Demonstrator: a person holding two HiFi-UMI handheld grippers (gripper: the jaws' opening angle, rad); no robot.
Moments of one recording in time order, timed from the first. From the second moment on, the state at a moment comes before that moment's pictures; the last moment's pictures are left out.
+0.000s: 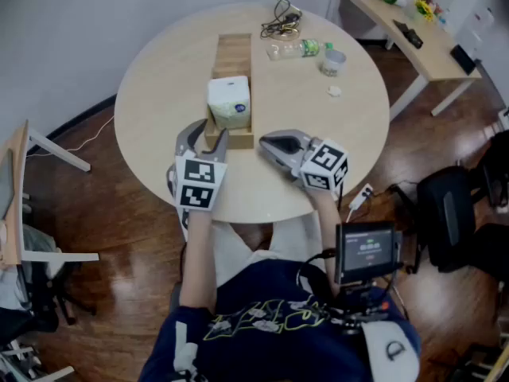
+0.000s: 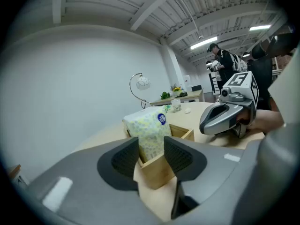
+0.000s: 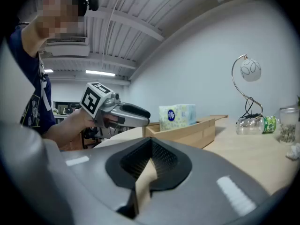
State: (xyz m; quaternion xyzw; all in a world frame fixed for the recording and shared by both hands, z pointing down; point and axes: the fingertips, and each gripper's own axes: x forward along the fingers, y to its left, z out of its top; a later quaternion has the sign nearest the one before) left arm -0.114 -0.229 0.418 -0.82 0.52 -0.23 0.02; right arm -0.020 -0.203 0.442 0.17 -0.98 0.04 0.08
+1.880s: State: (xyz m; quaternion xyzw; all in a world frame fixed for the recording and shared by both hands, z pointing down) left arm -0.164 -0.207 0.430 -0.82 0.56 -0.13 -0.05; right arm -0.023 -0.201 0.441 0.17 -0.98 0.04 0.07
